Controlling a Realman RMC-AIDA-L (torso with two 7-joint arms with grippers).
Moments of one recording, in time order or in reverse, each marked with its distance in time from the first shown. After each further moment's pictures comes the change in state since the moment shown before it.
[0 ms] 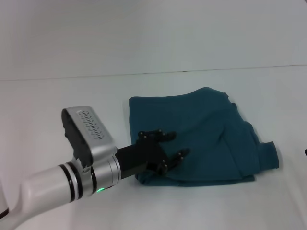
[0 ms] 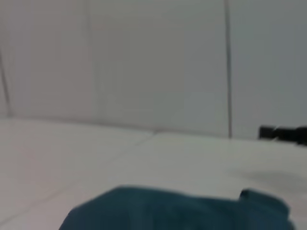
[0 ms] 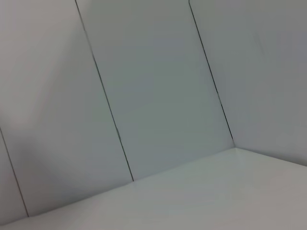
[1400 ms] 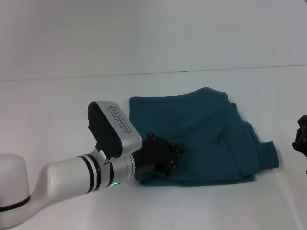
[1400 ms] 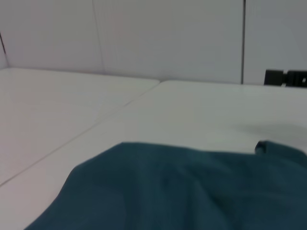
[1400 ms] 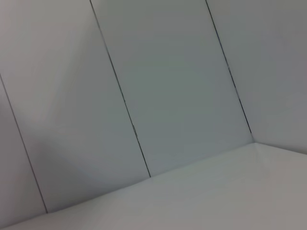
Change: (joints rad) left arm -0.073 0.000 0.207 0.038 -0.073 -0.229 -0.086; right arm 0.042 0.000 -0.007 0.015 -0.005 0.032 0.000
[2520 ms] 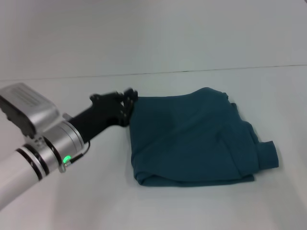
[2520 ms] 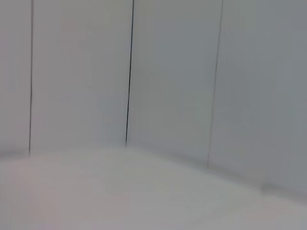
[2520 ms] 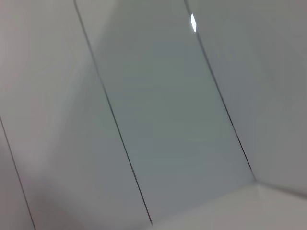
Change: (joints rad) left arm 0.182 0.010 -0.434 0.091 0.005 0.232 0.023; right arm 0.041 -0.014 0.016 -0.168 0.000 -0.127 0.209
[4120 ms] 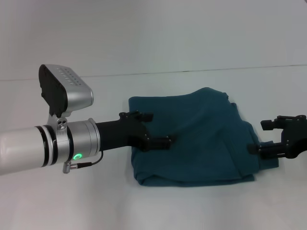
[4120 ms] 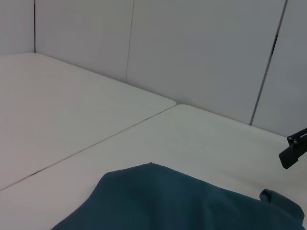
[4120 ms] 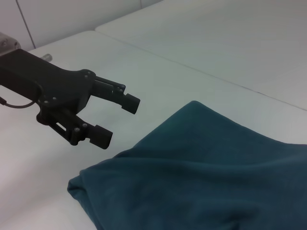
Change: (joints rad) left arm -0.017 0.003 -0.072 0.341 0.845 0.040 -0.760; right arm 0.106 0.012 -1.061 -1.228 -0.499 -0.184 1.182
